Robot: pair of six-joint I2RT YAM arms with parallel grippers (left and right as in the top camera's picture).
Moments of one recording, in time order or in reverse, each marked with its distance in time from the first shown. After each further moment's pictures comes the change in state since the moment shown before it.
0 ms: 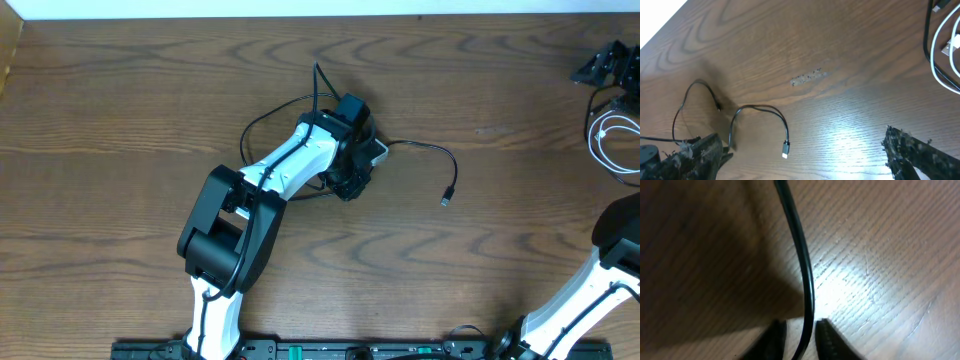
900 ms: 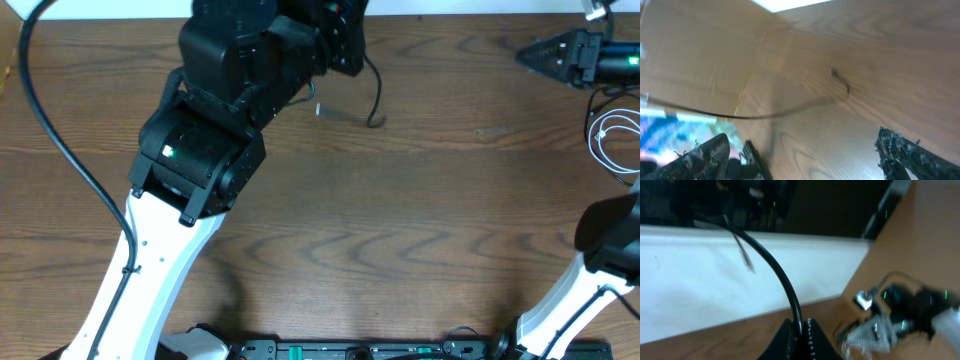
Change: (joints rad) left arm 0.000 -0.580 0.518 0.309 -0.175 -0.640; right arm 0.144 -0.060 0.000 -0.185 -0.646 -0.458
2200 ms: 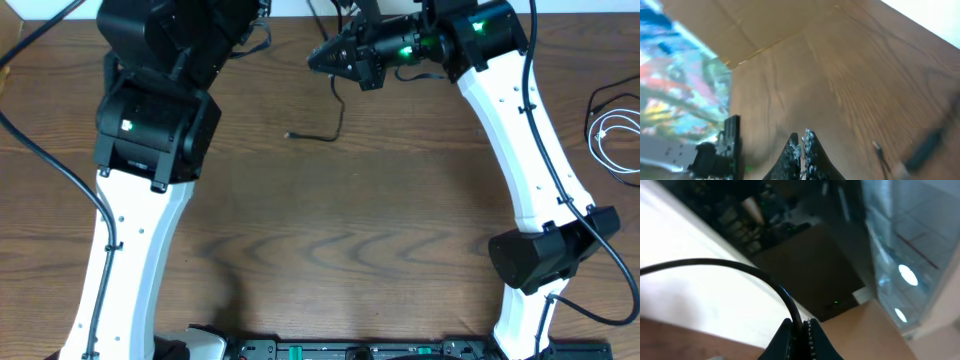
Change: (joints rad) left arm 0.235 0.015 -0.011 0.196 0.080 -0.733; right arm 0.735 -0.045 0.000 0.654 0.161 0.281
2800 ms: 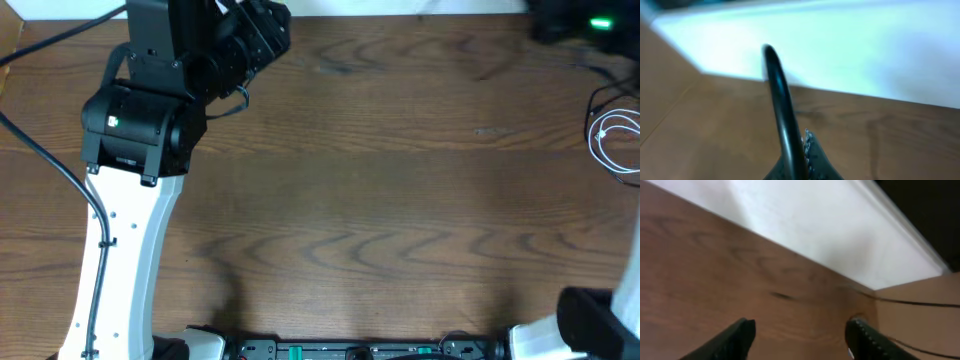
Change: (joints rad) left arm 0.060 0.000 -0.006 -0.604 -0.005 0.349; right arm -0.455 -0.363 -0.001 -0.061 0.474 0.279
